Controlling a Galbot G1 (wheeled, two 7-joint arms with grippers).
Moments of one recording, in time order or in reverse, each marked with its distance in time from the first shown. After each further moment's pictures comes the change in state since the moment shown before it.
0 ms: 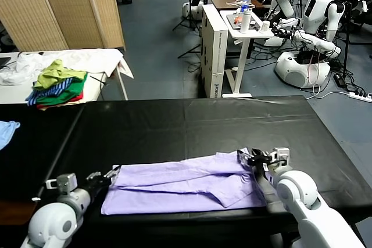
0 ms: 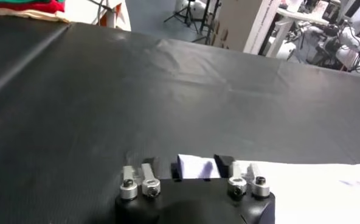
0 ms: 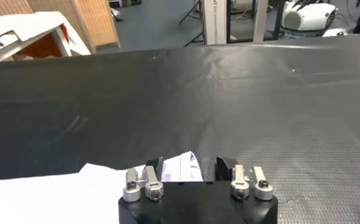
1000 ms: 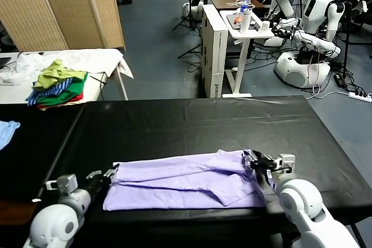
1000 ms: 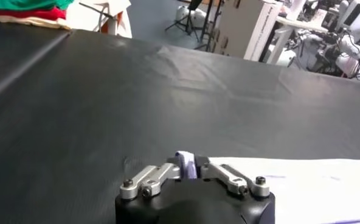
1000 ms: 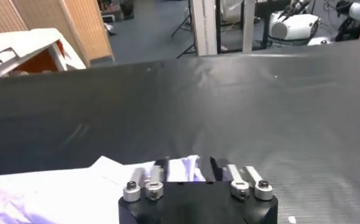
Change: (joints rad) left arm 0.029 -0.020 -0.030 -0.025 0.051 -0.044 0.016; right arm -0.137 -0.018 0.152 0.154 0.030 0.012 0.018
